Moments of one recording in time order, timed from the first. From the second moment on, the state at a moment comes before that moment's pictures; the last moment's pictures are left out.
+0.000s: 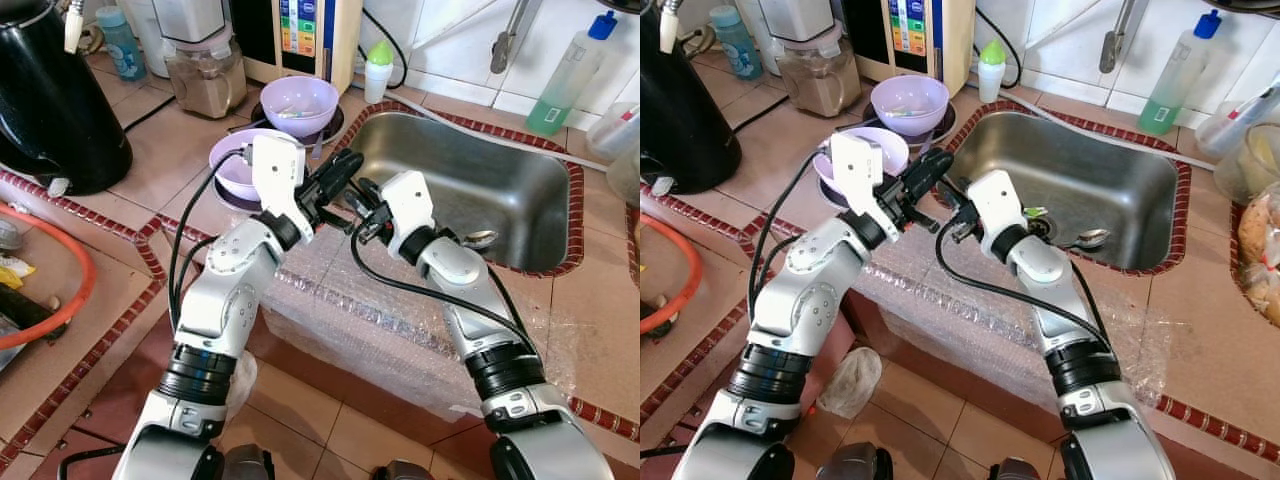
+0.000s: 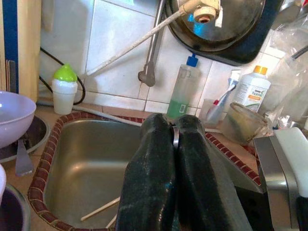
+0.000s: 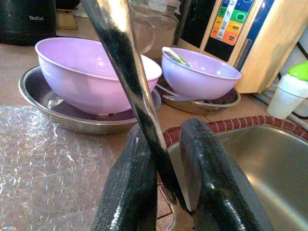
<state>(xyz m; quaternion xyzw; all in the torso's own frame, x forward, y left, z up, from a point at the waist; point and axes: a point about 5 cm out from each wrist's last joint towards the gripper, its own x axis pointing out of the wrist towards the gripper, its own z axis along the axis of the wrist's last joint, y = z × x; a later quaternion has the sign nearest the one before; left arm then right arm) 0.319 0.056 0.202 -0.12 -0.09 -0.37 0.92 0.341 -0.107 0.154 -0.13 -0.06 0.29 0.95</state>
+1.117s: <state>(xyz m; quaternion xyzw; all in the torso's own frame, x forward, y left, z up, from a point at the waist) 0.305 0.077 0.181 -0.03 -0.11 -0.31 0.94 0.357 -0.140 0.150 -0.20 -0.07 0.18 0.96</state>
